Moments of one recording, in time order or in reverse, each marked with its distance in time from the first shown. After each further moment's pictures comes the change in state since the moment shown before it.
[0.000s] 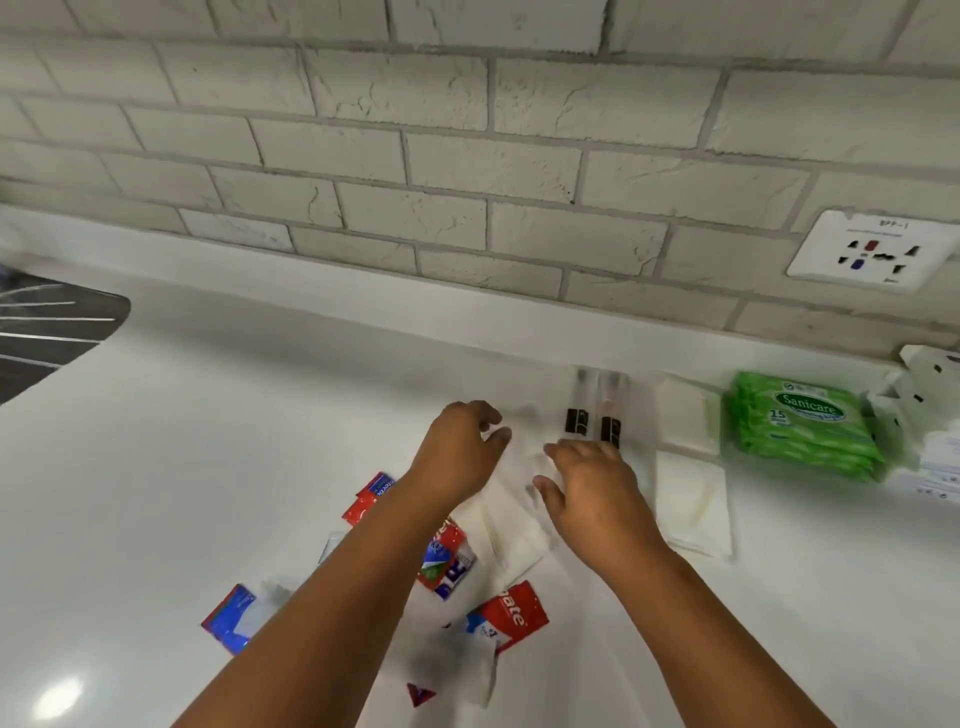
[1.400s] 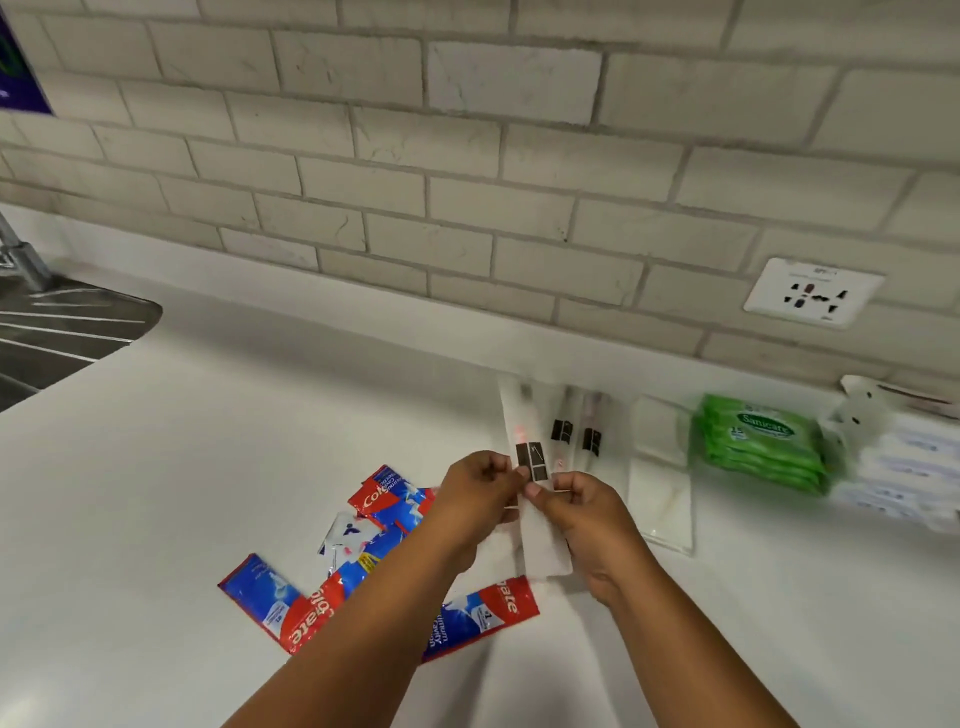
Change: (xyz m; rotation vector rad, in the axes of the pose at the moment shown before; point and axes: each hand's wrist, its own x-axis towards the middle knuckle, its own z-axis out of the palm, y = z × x) left_hand -0.087 0.016 0.007 -0.920 -0.092 -0.324; right_hand -0.051 -0.028 -0.014 1.194 -0.099 0.507
